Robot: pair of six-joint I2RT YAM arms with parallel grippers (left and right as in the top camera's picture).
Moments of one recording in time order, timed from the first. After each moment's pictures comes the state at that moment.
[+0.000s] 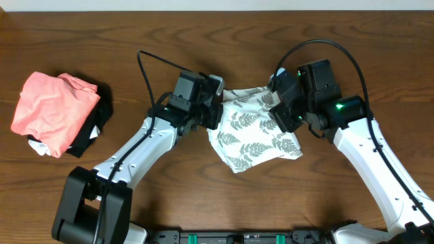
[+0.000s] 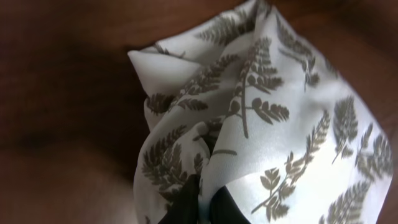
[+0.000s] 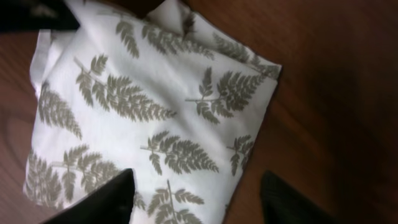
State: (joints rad) left arm -0.42 1.62 0.98 -0.28 0.33 -0.13; right arm 0.32 1.43 1.16 -0.79 -0.17 -0.30
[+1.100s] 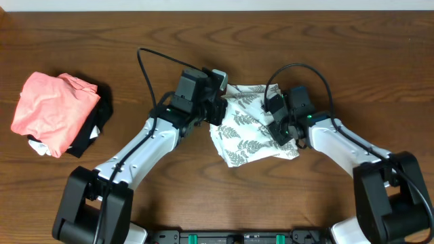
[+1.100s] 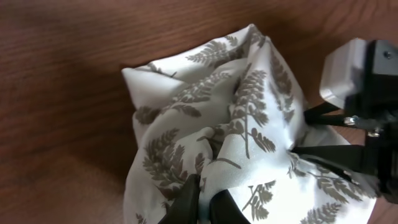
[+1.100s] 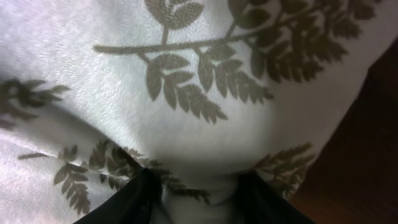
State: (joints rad) left arm -0.44 1.62 0.98 -0.18 0.33 -0.14; right arm 0.32 1.70 0.86 -0.36 -0.09 -0.27
